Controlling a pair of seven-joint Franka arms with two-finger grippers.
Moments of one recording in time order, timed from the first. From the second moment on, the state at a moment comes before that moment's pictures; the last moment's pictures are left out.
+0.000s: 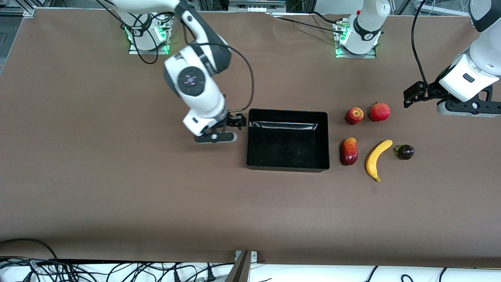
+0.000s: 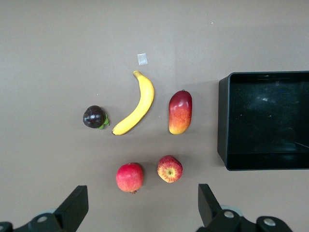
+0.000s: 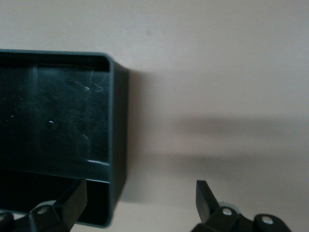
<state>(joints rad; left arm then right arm) -0.03 -0.02 -0.04 -1.73 0.01 1.69 -0.03 0.61 0.55 0.08 -1.53 0.10 2.15 0.62</state>
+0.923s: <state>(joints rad) -0.04 -0.02 -0.04 -1.72 0.01 1.63 -0.03 0.73 0.75 0.06 -1.52 0.01 2.39 0.82</state>
